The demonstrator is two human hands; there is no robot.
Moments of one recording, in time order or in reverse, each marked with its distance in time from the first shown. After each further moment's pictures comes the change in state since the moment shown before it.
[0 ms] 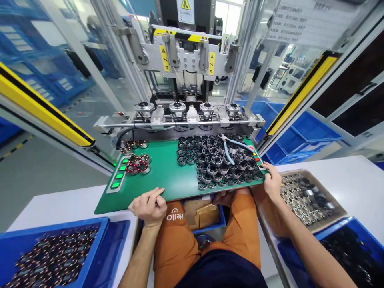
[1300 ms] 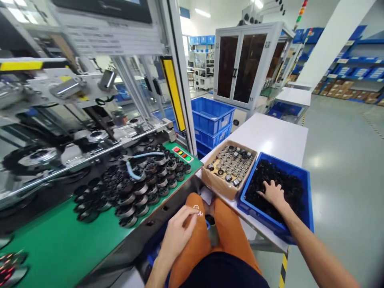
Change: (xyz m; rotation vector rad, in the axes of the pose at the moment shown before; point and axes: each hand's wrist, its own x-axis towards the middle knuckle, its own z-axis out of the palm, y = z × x) left_hand -0.057 0.243 0.015 -0.835 -0.871 0.723; right_hand -0.265 0.084 -0.174 -0.747 -0.464 0.941
